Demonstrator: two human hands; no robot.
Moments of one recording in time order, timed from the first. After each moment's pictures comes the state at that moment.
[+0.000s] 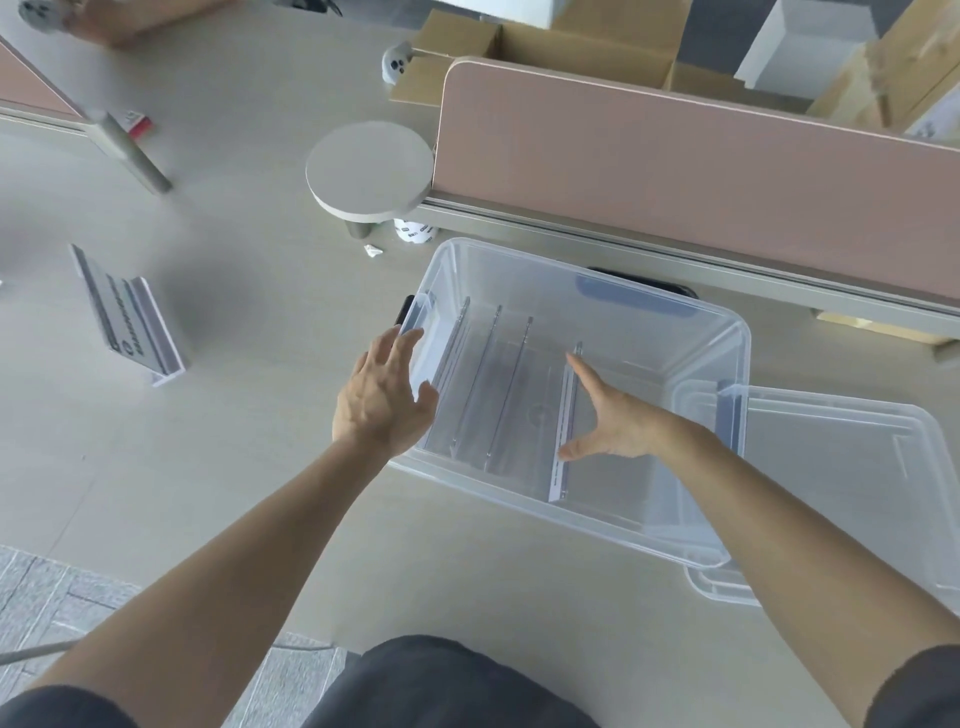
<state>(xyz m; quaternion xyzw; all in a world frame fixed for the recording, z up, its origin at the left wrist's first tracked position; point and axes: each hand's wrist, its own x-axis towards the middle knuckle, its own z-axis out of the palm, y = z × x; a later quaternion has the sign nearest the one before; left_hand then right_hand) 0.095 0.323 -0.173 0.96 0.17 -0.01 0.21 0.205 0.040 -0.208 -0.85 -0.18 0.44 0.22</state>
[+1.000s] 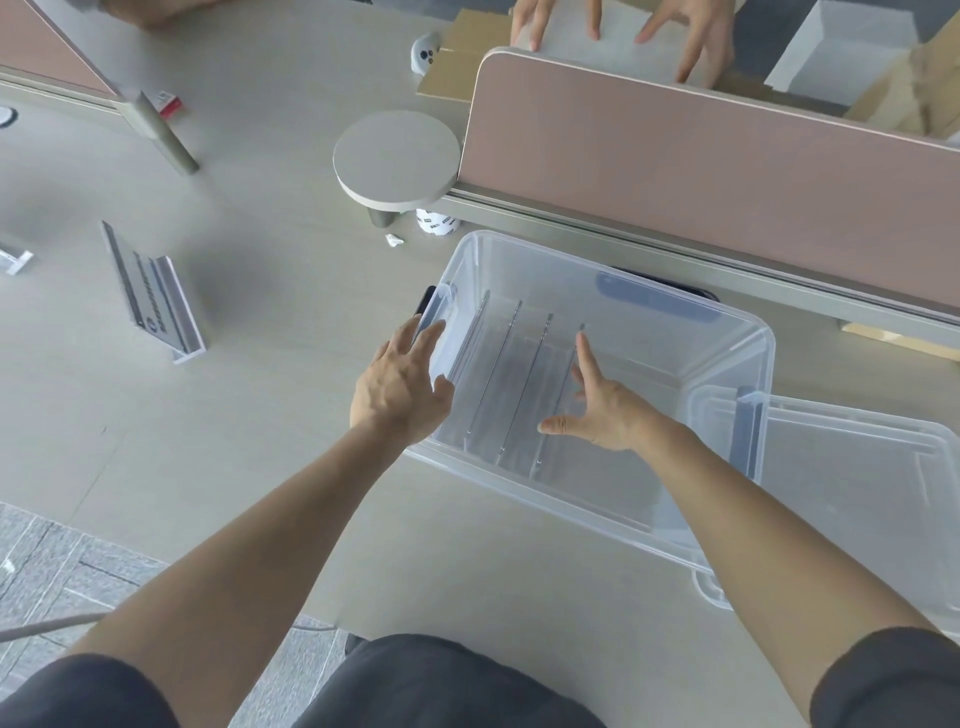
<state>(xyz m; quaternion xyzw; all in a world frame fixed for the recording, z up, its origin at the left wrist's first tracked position) 0.096 0.323 -0.171 0.96 0.18 -0.04 0.20 0.196 0.078 -0.199 -0.88 -0.19 0.38 0.20</state>
